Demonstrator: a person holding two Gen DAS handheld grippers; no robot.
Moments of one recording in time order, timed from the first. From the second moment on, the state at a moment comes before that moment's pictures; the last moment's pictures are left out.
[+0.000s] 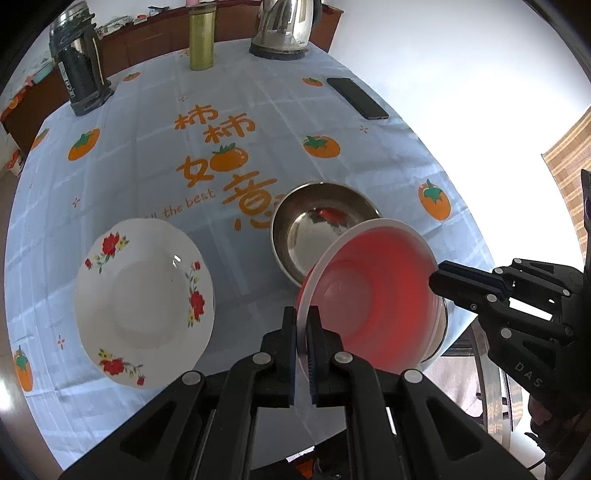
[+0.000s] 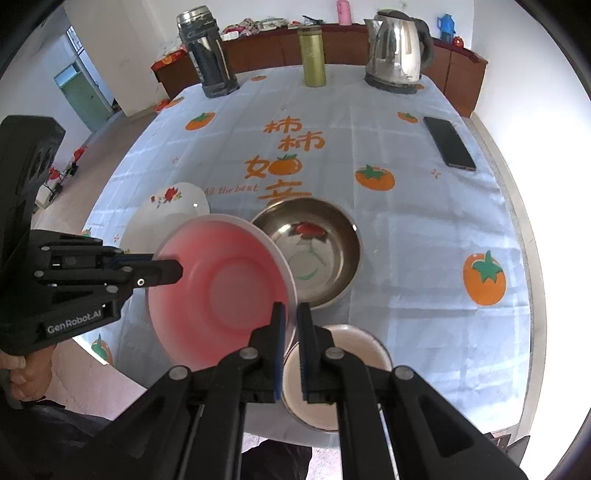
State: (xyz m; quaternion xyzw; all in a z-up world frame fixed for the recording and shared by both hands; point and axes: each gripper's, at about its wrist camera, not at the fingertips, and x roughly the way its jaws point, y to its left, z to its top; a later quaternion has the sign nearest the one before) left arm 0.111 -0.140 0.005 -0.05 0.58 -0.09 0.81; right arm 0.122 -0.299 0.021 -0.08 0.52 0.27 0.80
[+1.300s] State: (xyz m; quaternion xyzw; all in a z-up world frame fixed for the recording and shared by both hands) left arm 0.169 -0.151 -0.011 -0.04 0.59 -0.08 0.80; right arm 0.189 -0.303 0.004 -0.09 0.53 0.26 0.80
